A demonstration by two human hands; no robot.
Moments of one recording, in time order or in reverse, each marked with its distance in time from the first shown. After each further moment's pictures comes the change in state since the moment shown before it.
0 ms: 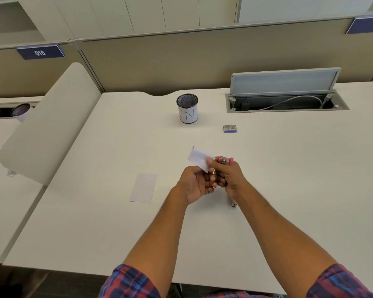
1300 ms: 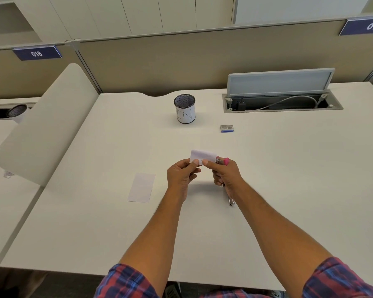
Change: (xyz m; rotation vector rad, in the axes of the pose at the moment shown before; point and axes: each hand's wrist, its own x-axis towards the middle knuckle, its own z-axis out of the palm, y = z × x) left_hand 0.004 -0.006 -0.017 0.044 0.366 0.413; right_hand 0.004 0.005 -0.005 -0.092 0.041 -0.024
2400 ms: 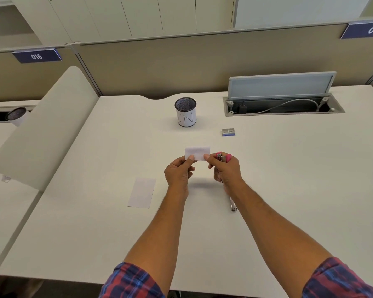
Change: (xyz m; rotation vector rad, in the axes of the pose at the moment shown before) left_hand 0.021 0.008 0.007 -0.108 0.182 0.005; right_hand 0.012 -0.015 0.014 0.054 0.107 -0.096
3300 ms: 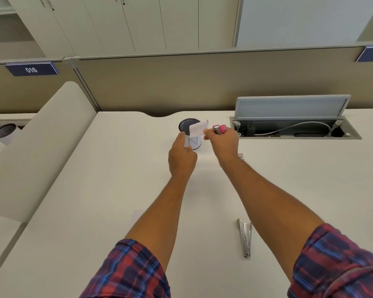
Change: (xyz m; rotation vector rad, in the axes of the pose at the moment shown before) left_hand 0.120 0.071 0.065 0.816 0.044 0.489; right_hand 0.148 -0.084 0.071 -0.396 0.285 -0.230
